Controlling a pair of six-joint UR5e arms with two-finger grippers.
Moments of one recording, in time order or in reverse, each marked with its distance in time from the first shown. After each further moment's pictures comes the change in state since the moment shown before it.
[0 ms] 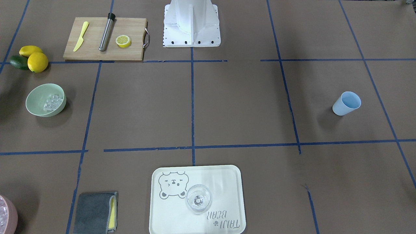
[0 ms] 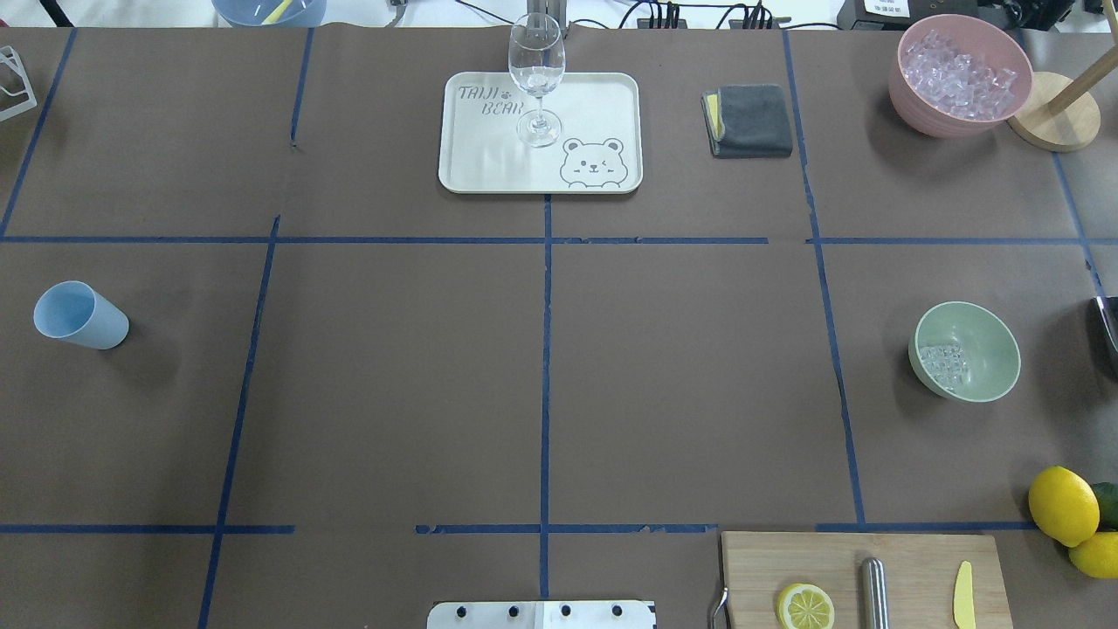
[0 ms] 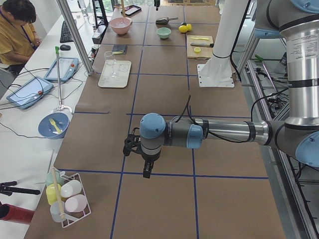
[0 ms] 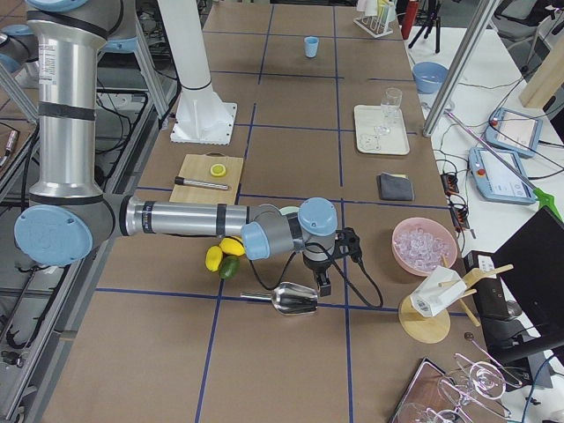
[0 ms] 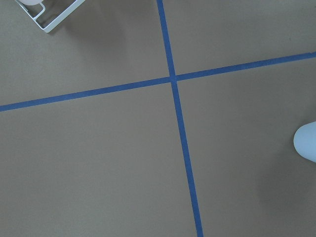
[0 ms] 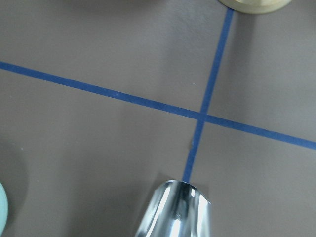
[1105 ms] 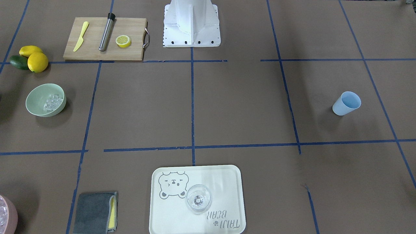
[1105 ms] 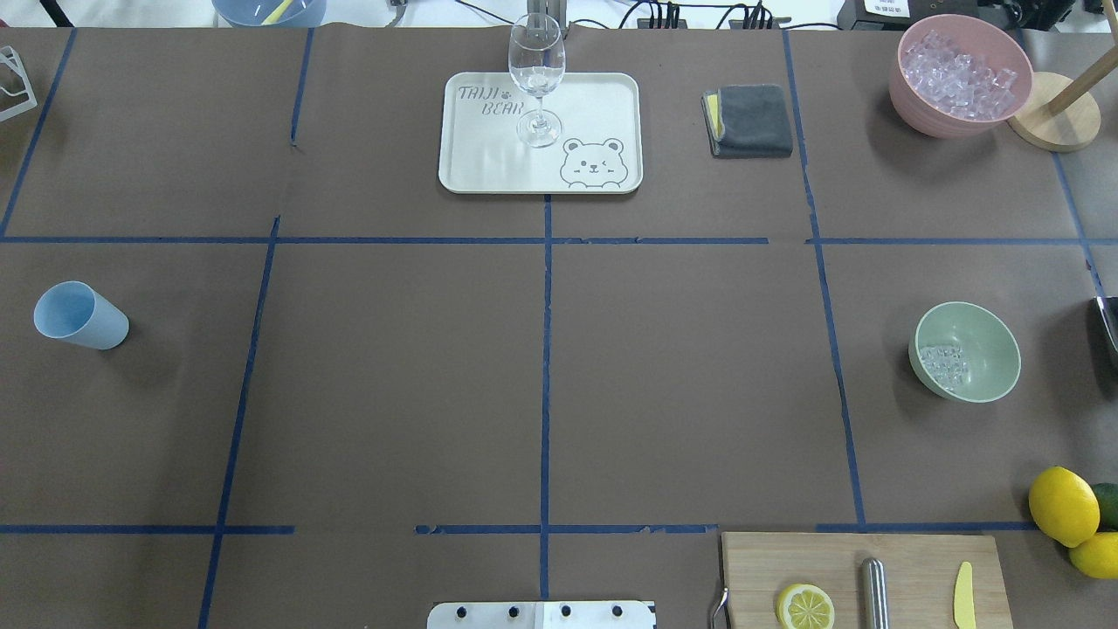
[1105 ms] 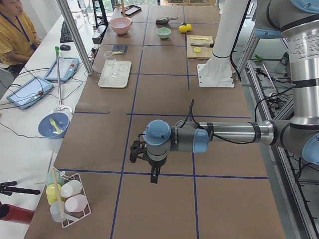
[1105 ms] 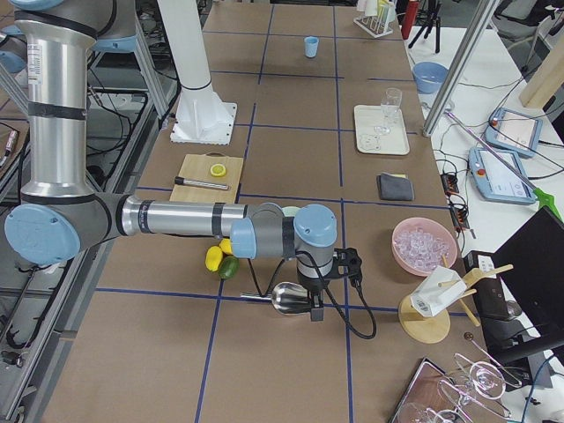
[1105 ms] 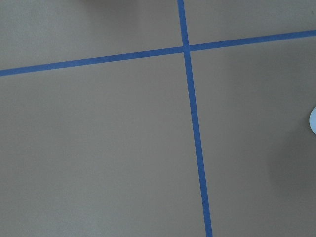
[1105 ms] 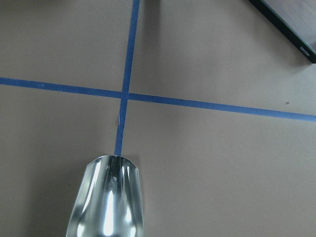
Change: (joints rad) left arm 0.001 0.041 0.005 0.005 -0.005 0.001; right arm 0.104 0.000 0.027 -0.136 -0.083 -0.043
